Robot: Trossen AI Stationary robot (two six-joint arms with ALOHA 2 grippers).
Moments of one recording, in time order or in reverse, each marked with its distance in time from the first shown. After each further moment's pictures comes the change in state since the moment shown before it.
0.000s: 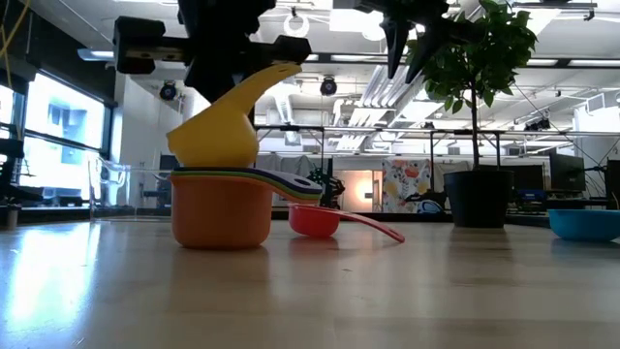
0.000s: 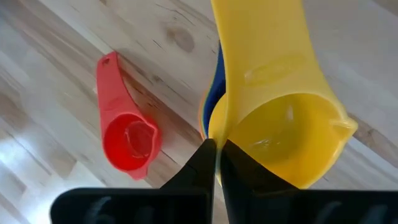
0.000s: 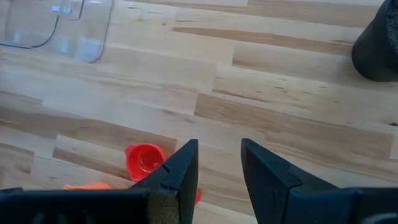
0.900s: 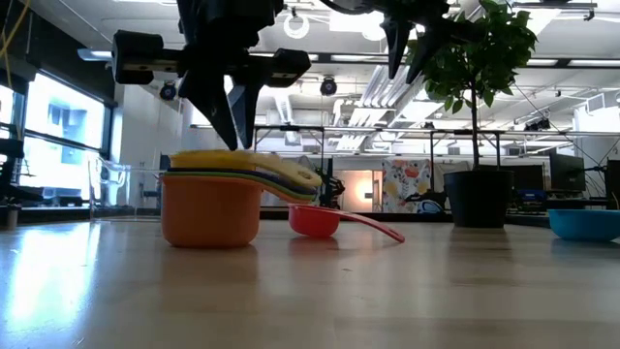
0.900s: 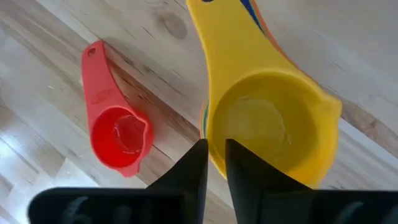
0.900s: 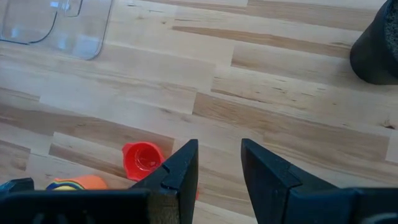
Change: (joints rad) left arm 0.000 0.028 0.001 -0.019 -0.007 0.010; right arm 0.000 0.000 0.000 -0.005 0.000 -0.019
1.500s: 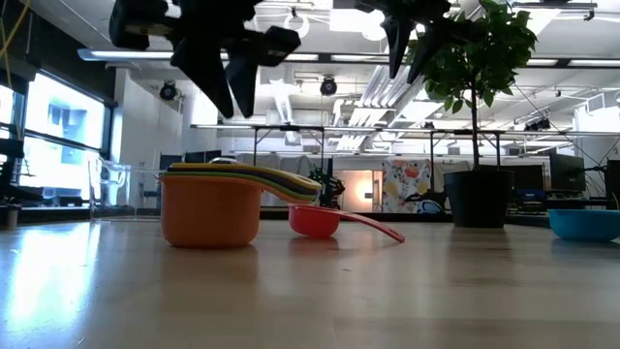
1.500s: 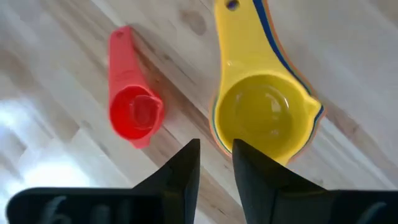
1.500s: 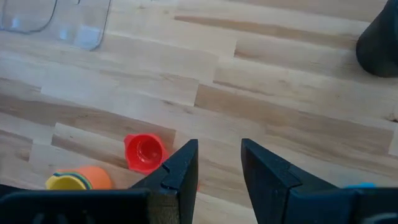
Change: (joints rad) left arm 0.003 -0.056 0.046 -0.085 -0.031 -0.132; right arm 0.000 -0.001 0.000 -0.001 -0.040 -0.008
